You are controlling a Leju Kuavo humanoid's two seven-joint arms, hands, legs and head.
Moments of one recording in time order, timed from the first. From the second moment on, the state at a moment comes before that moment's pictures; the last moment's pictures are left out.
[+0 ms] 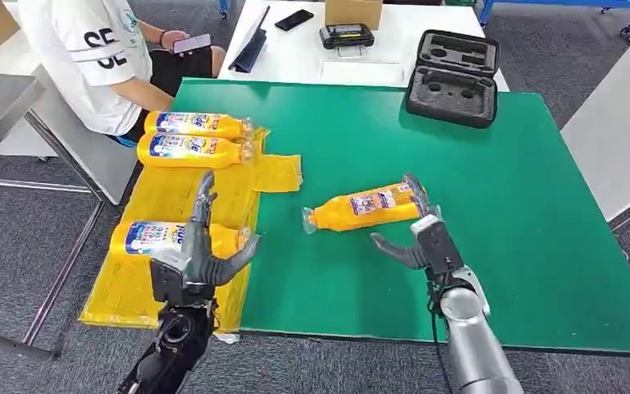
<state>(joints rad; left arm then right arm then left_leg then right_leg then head) -0.15 -0.09 -0.40 -1.32 -0.09 0.27 -0.68 -0.37 0.04 0.07 -1.04 0.35 0.08 -0.45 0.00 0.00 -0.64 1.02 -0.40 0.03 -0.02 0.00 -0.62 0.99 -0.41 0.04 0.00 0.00</state>
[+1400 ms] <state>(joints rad) -0.04 -0.12 -0.39 -1.53 -0.09 0.39 -0.70 -0.94 -0.03 0.40 -0.35 0.86 0.17 -0.17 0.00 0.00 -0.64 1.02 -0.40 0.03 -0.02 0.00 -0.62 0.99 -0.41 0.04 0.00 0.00</state>
